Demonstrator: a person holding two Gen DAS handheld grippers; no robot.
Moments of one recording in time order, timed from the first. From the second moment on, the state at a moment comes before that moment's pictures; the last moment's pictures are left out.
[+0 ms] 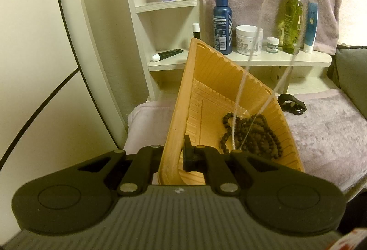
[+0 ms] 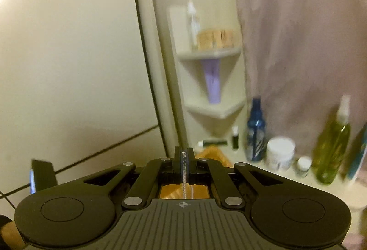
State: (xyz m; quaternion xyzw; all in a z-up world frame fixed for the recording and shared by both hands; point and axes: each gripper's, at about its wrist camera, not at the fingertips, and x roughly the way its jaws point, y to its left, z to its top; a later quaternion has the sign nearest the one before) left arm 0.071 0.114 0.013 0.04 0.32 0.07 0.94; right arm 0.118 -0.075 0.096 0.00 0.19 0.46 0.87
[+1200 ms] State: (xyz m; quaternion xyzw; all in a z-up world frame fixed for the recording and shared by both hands) left arm 0.073 0.116 0.013 0.04 0.32 0.07 0.94; right arm 0.159 -0.096 -0.002 0.07 0.34 0.43 0.84
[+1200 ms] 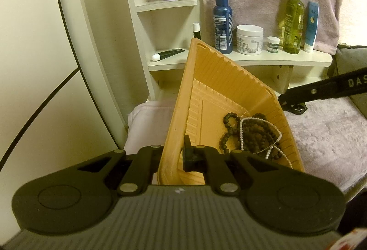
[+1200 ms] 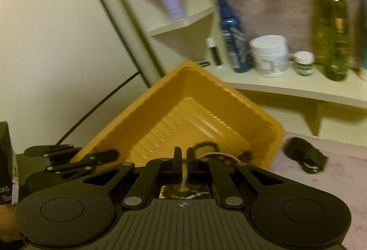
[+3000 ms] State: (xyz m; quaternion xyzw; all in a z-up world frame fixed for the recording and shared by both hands) left arm 0.079 0.119 0.010 0.05 0.34 0.08 0.94; right arm 0.262 -0.115 -0.086 -0.23 0.31 0.36 0.85
